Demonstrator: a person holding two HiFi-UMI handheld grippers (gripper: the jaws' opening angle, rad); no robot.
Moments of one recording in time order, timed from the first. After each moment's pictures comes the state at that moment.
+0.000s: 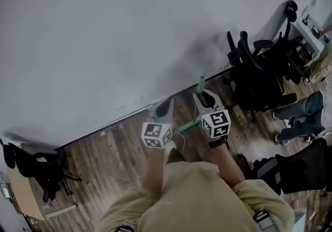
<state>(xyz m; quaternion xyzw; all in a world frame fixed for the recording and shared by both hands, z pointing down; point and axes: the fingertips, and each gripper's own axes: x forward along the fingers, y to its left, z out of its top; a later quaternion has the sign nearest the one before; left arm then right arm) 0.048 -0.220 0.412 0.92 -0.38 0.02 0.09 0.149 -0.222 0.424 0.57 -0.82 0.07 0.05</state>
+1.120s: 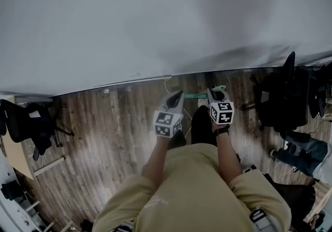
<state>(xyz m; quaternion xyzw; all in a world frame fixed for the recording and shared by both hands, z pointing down) -0.106 -0.407 0.608 0.84 -0.47 0.10 0.24 0.028 -0.440 0.687 0.49 -0.81 0.23 0.23</state>
